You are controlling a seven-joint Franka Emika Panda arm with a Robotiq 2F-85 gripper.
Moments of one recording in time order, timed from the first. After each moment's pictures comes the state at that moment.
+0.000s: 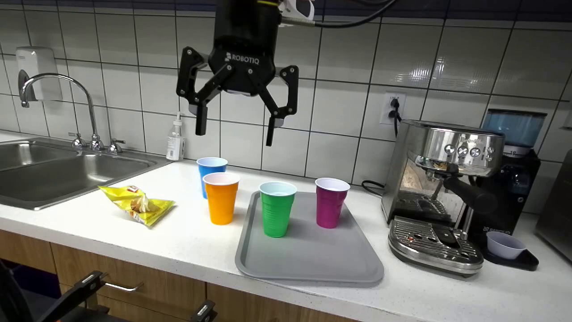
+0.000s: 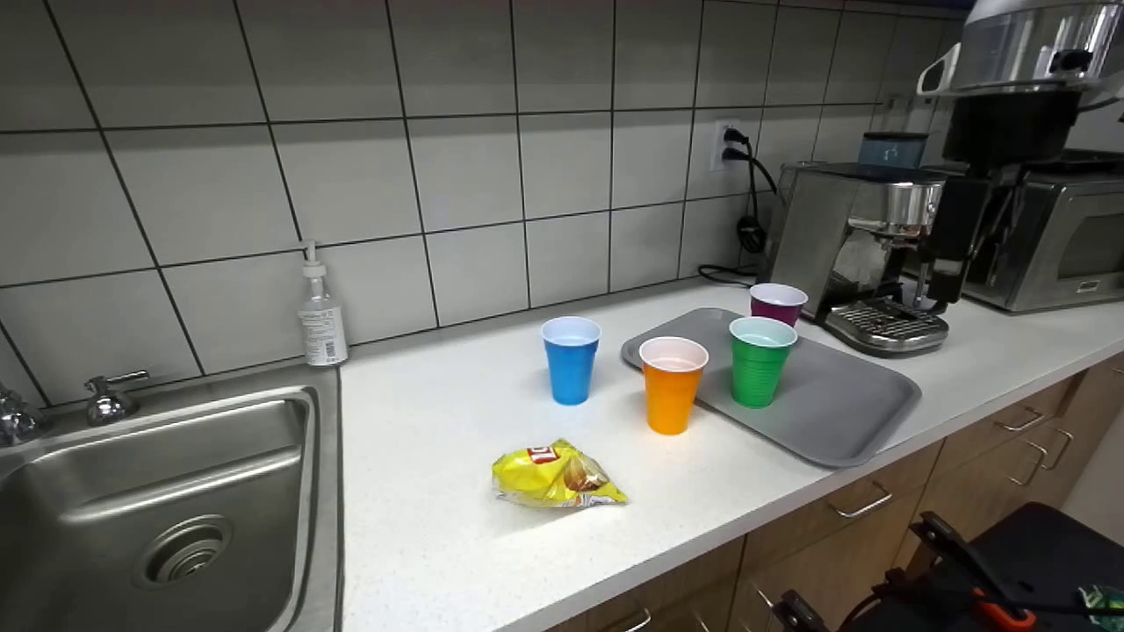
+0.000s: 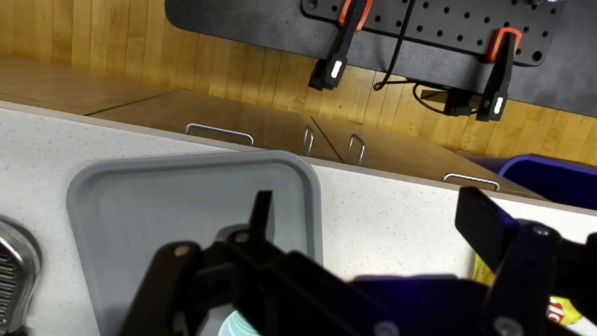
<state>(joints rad) -0.11 -0.73 -0.34 -2.77 -0.23 1.97 -0.52</state>
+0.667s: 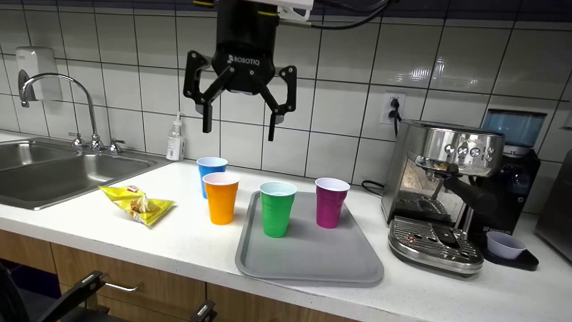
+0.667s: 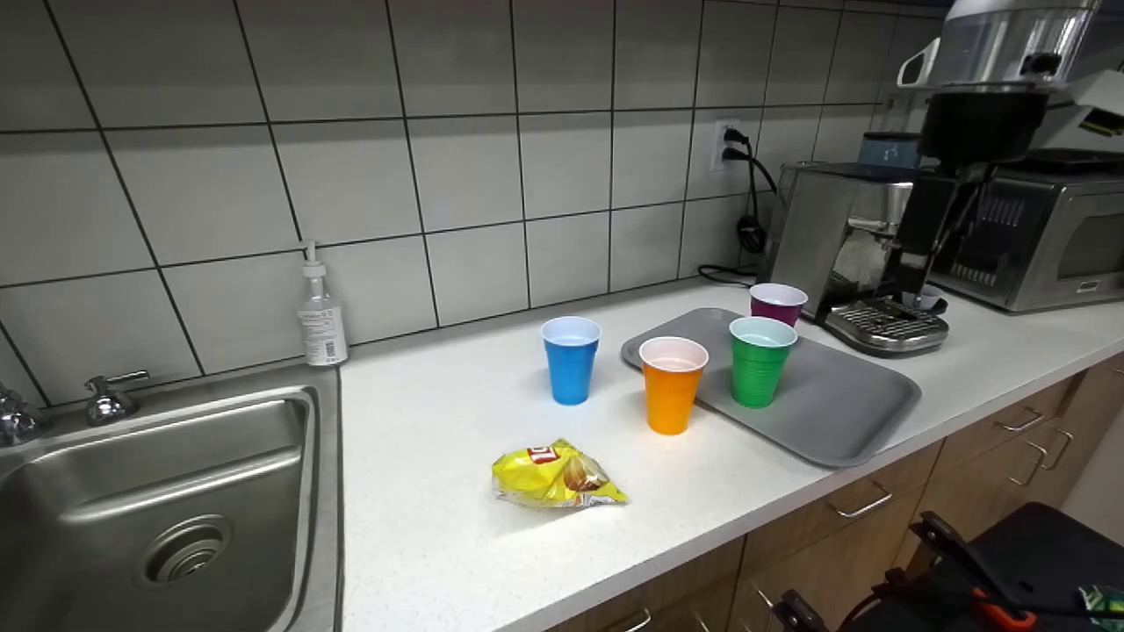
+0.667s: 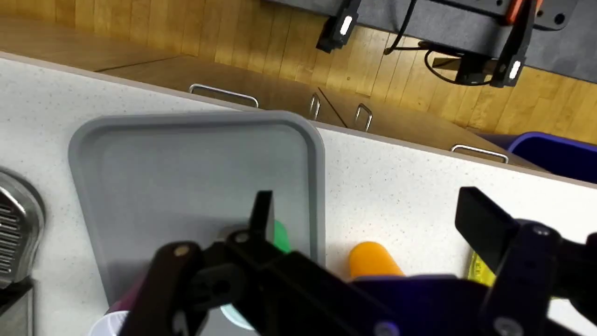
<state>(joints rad) -0.08 -0.71 -0.34 -2.77 -0.22 2.07 -0.52</state>
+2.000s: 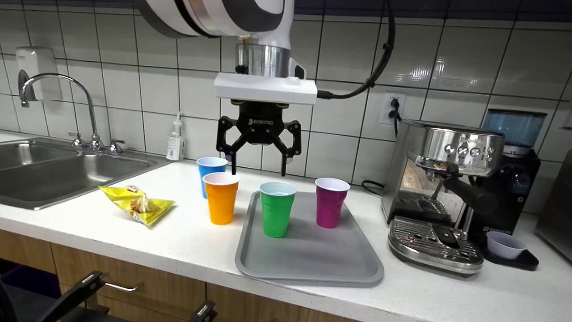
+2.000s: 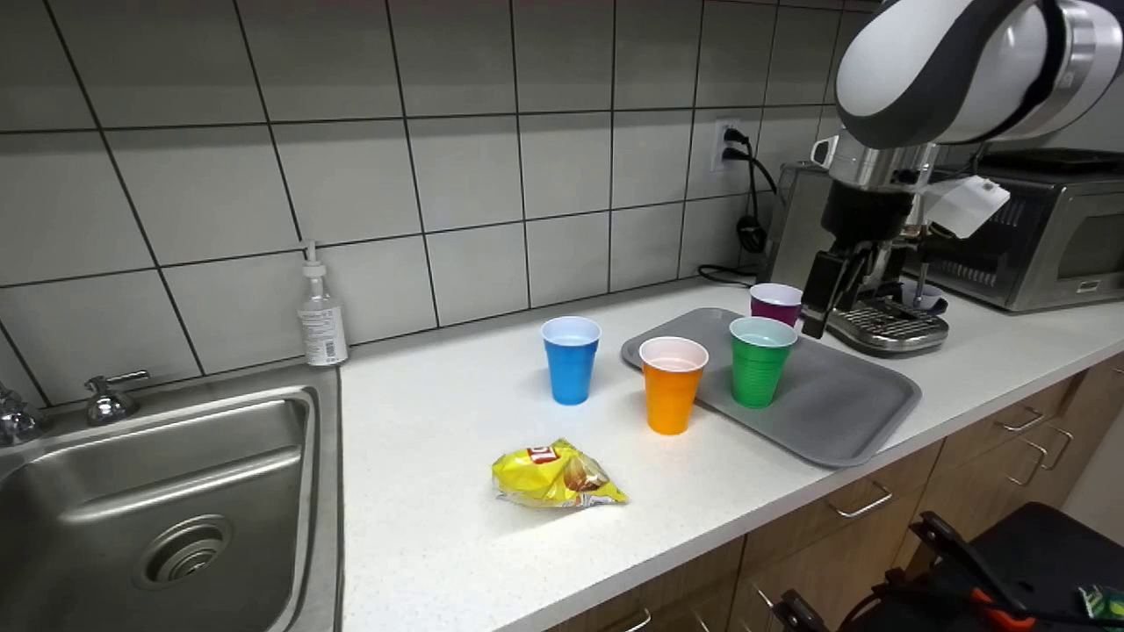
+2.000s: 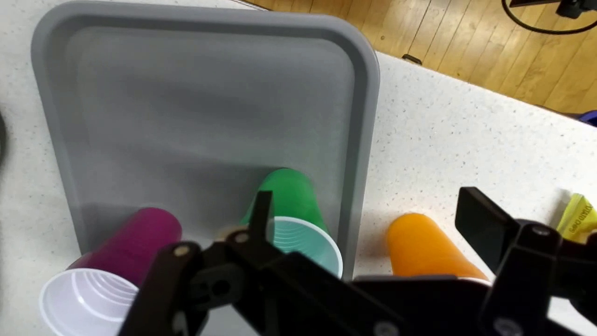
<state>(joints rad) -0.03 -0.29 -0.33 -2.73 -0.13 2.53 -0.62</state>
